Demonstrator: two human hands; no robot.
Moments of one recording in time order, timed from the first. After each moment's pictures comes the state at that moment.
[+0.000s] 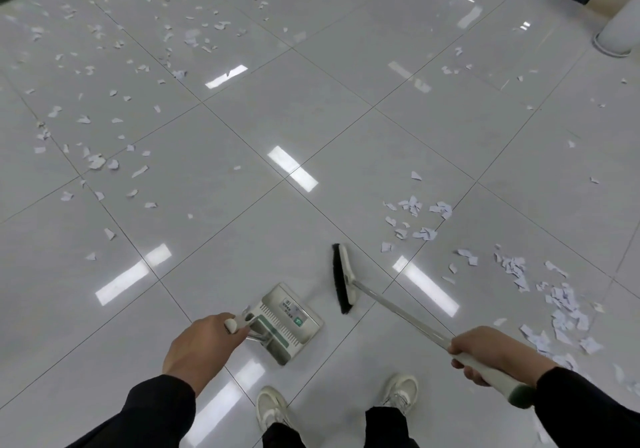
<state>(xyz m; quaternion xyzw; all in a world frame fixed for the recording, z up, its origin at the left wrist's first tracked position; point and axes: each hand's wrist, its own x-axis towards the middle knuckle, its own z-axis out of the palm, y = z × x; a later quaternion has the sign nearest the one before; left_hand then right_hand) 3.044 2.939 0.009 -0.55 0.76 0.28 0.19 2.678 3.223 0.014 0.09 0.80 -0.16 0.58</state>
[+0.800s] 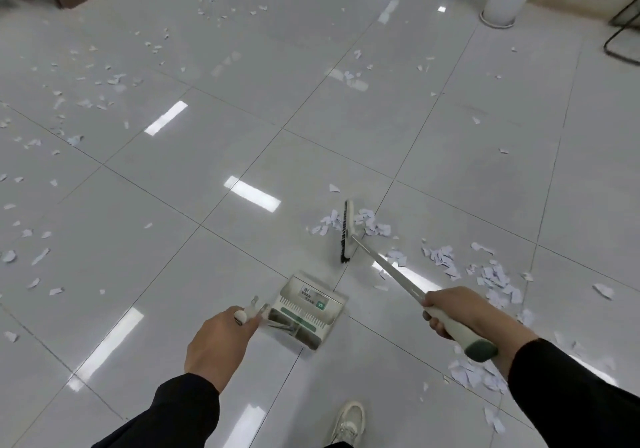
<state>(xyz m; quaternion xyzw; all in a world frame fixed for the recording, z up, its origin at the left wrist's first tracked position) 2.692 3.073 0.014 -0.53 0.79 0.29 0.12 2.409 3.339 0.041 0.20 0.74 -0.39 0.51</state>
